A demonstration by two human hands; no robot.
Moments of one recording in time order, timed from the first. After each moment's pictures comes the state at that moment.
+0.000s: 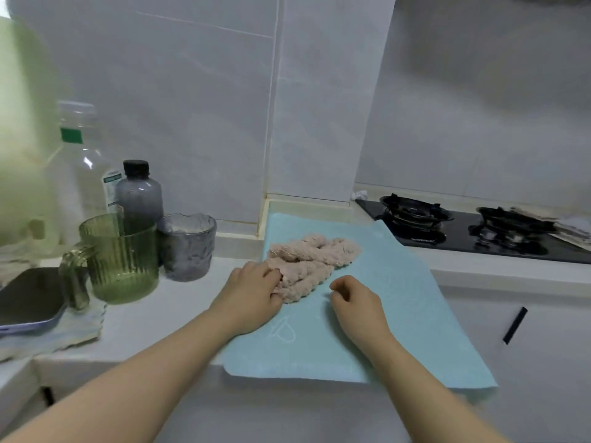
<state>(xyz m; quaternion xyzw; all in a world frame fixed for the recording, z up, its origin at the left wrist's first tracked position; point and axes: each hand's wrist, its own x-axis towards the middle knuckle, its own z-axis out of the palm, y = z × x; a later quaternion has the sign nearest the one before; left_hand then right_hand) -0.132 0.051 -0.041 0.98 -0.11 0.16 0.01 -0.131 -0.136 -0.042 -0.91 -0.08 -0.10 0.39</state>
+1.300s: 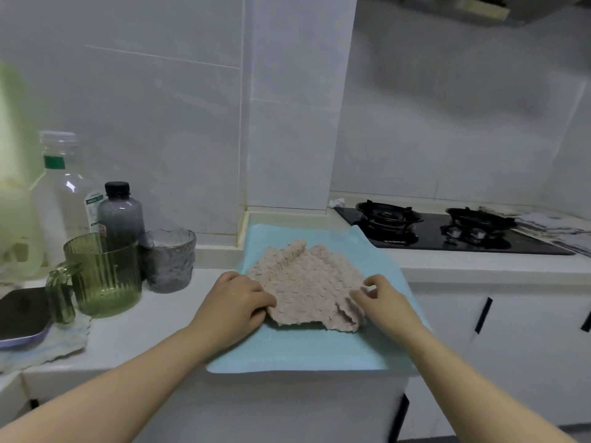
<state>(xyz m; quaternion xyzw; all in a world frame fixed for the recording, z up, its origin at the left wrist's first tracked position) -0.161 0.048 -0.039 0.92 -0.26 0.28 0.06 -0.144 -0.216 -0.021 -0.94 0.01 -0.06 0.34</state>
